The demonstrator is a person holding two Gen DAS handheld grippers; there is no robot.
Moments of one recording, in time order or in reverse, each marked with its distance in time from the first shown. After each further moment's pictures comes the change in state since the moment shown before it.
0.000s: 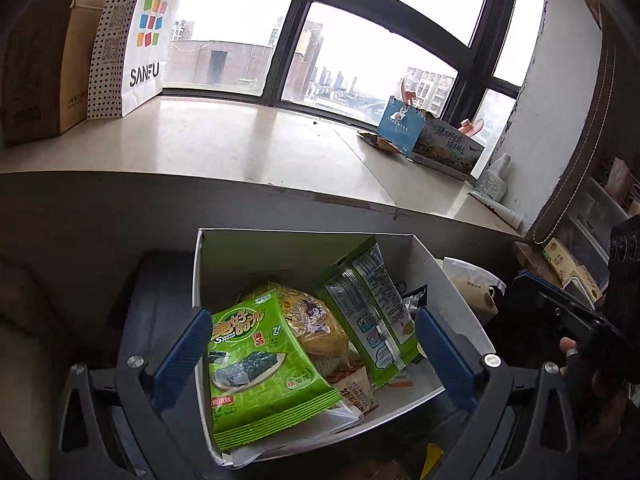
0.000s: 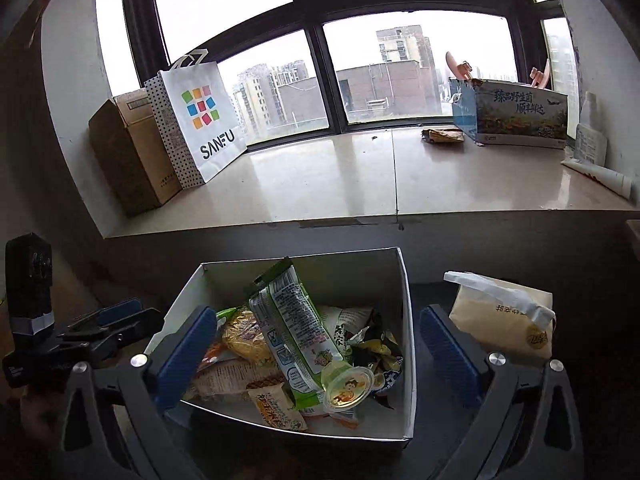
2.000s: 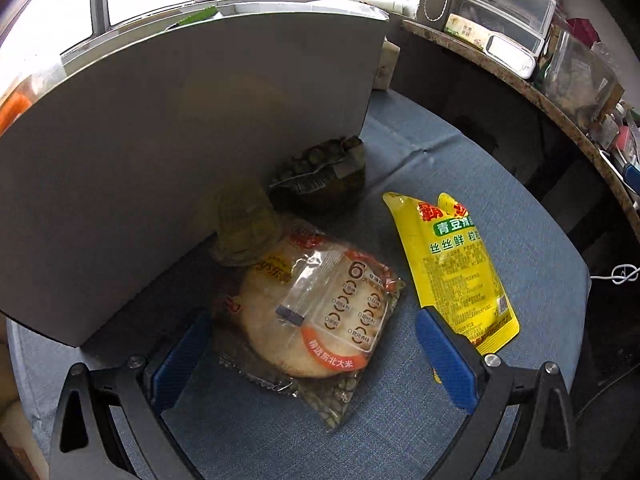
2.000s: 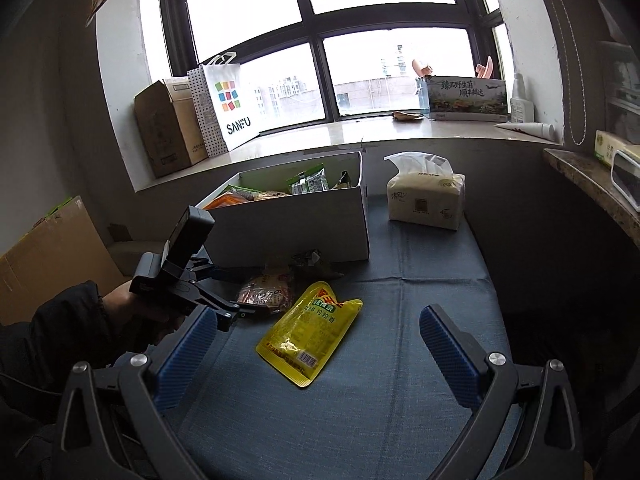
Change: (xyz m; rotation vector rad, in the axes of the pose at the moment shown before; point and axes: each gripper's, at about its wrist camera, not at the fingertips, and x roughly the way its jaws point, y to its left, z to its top) left arm 0.050 -0.071 -0.187 0.506 0.423 -0.211; right arm -0.188 -0.003 -0.209 -0.025 -0.056 -0.025
